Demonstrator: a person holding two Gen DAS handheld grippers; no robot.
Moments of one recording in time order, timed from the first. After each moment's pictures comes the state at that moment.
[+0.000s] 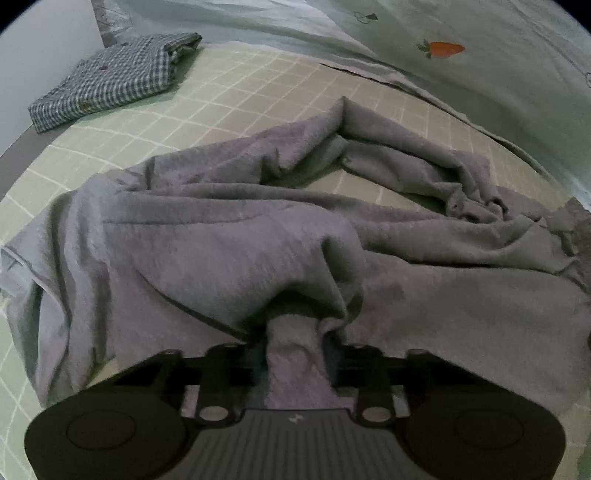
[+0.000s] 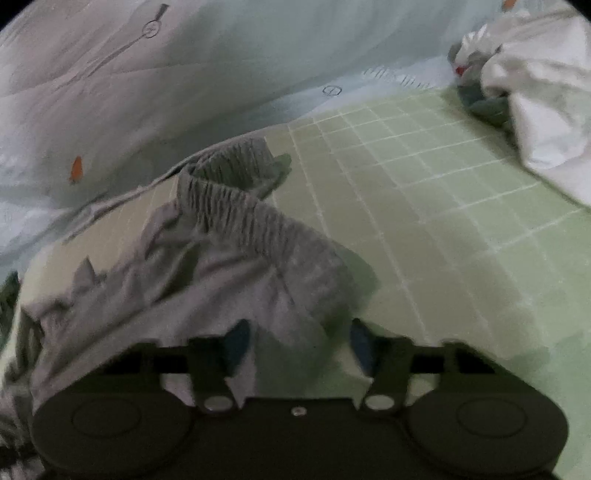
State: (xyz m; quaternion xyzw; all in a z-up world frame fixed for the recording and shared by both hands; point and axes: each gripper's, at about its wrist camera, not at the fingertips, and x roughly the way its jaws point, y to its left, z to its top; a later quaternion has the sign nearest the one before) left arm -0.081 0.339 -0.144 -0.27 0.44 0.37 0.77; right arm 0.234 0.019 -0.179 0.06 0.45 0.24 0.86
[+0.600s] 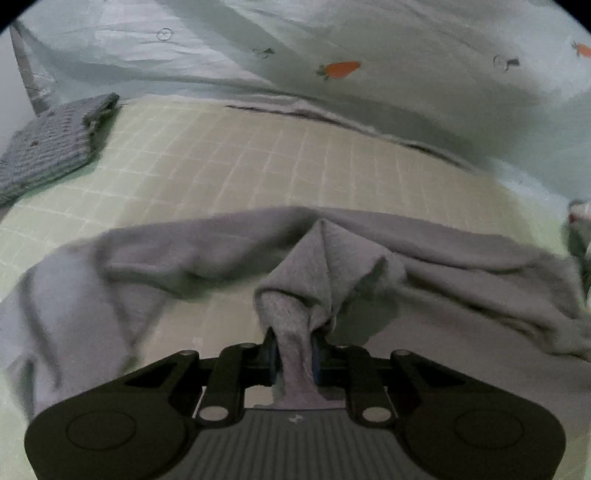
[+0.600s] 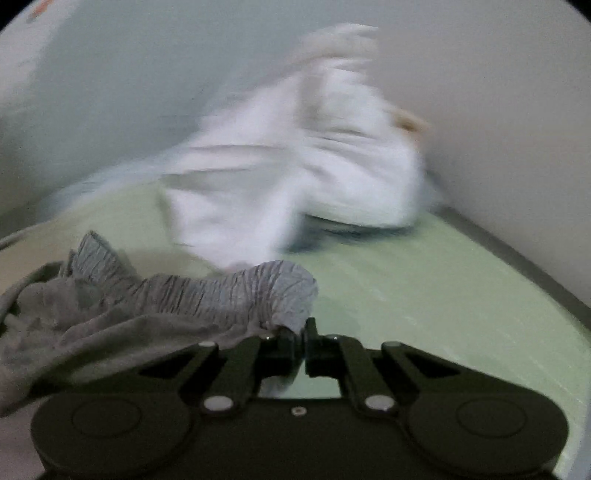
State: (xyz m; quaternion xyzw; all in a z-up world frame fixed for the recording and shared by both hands) left arm -0.056 0.309 -0.102 -0.21 0.43 0.30 0.82; right arm 0.201 -0.182 -0.139 0.00 0.35 -0.08 0.93
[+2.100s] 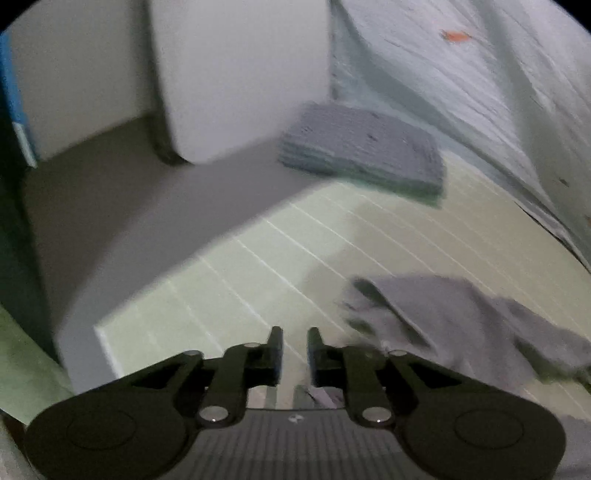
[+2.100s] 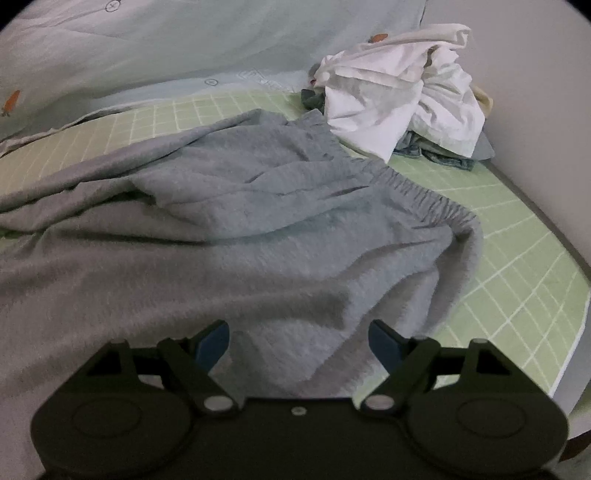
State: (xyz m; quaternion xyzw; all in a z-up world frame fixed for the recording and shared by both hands) left arm -0.308 0.438 -0.064 -0.28 0.32 0.57 0.70; right arm 0.051 -0.051 -0.153 -0.08 0.42 0.03 0.90
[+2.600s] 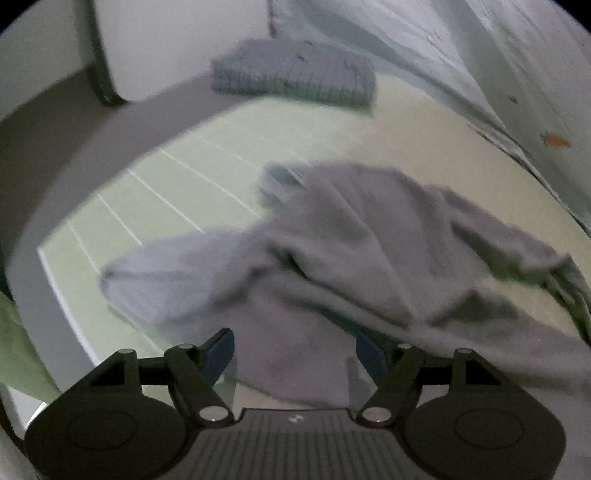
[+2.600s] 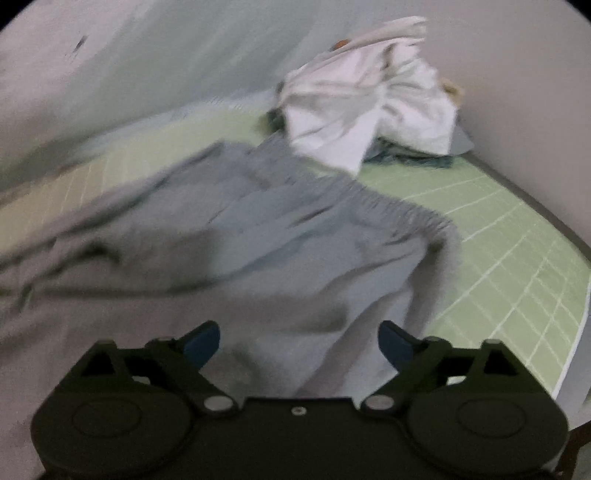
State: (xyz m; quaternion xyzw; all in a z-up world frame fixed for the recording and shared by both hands) left arm -0.261 0.367 -0.115 -0.32 0.39 0.48 0.72; right arm 0.070 -0.097 -0.141 -0.01 0.38 0.00 0.92
